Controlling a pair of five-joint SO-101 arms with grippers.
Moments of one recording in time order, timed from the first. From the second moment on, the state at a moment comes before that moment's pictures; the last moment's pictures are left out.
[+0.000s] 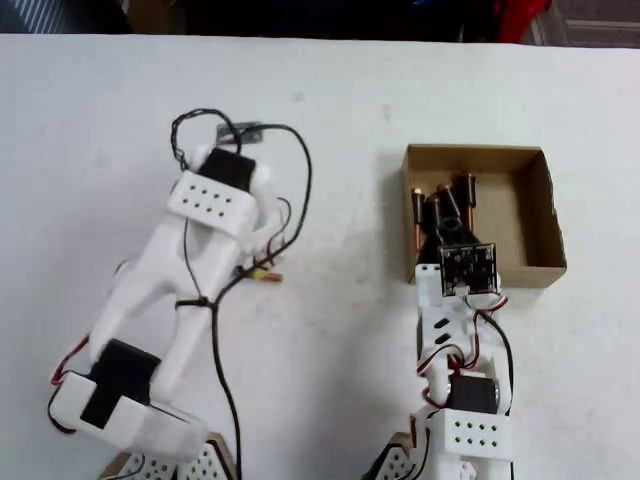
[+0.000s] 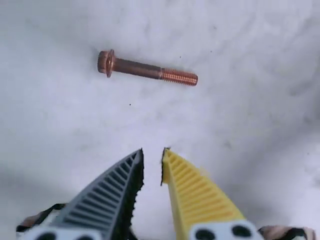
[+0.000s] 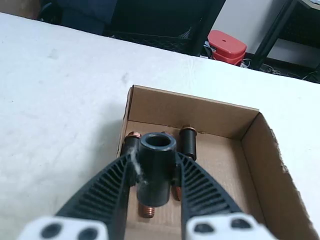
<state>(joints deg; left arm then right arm) 15.3 0.0 7.1 93.8 34.0 1.6 -86.2 95.7 16.4 15.4</state>
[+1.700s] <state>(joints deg) 4.4 1.5 30.5 59.9 67.6 1.5 -86.2 95.7 16.4 15.4</state>
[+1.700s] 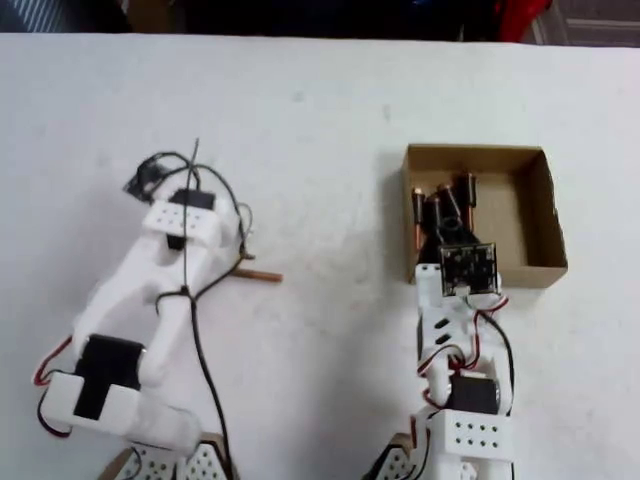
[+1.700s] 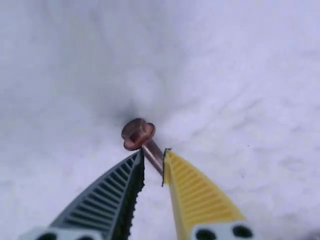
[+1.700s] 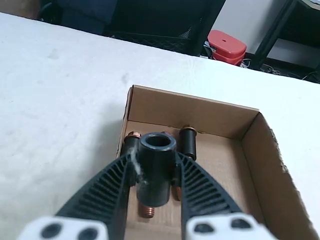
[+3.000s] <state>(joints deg) 5.8 1.6 37.3 52.4 68.7 1.6 -86.2 95.7 16.4 15.4</state>
